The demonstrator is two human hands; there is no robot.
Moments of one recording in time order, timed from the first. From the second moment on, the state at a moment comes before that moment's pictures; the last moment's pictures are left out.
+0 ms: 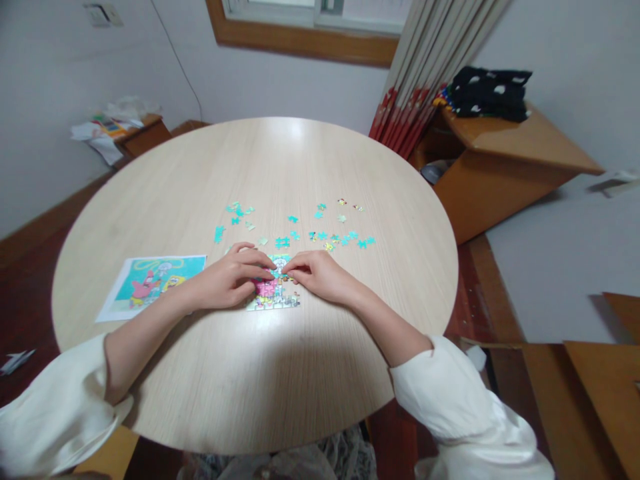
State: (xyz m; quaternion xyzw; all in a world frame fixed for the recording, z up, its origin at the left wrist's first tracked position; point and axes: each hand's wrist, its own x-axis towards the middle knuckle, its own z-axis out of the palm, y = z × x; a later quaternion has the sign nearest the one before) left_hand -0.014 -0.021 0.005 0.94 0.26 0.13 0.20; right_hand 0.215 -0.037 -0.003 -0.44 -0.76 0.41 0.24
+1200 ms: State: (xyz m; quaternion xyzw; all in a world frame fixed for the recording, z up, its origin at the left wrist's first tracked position) left_hand -0.015 -0.020 0.004 0.94 0.25 0.13 0.20; right_hand 0.215 -0.039 0.001 -0.45 -0.76 0.40 0.25
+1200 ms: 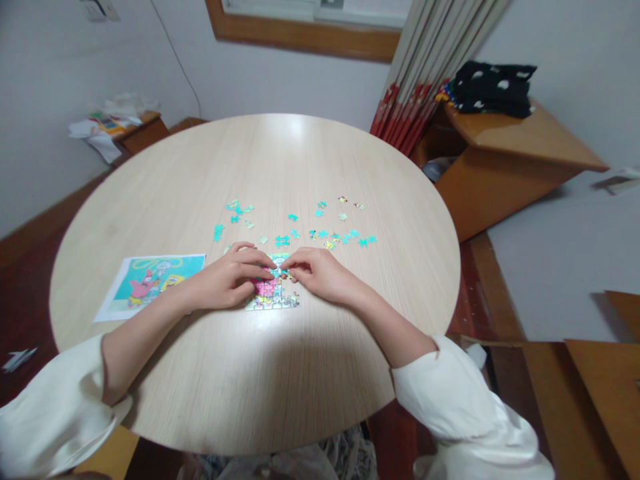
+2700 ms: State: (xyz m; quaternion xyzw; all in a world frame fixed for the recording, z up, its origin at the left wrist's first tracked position) left_hand -0.014 -0.021 0.001 0.94 0.24 0.13 0.20; right_hand 0.240 -0.021 -0.005 -0.53 -0.75 0.30 0.26
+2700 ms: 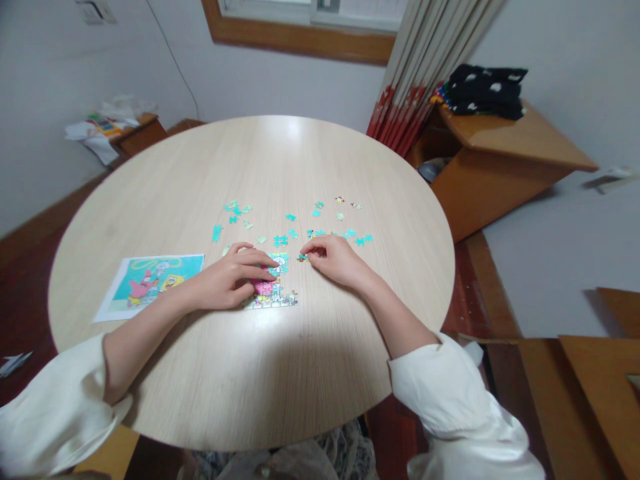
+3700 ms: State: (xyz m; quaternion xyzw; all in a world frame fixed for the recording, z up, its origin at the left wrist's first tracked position) left_hand -0.011 -0.028 0.005 0.95 0.19 0.12 0.21; right_hand 0.253 -0.013 0.000 -0.58 -0.70 0.23 0.36
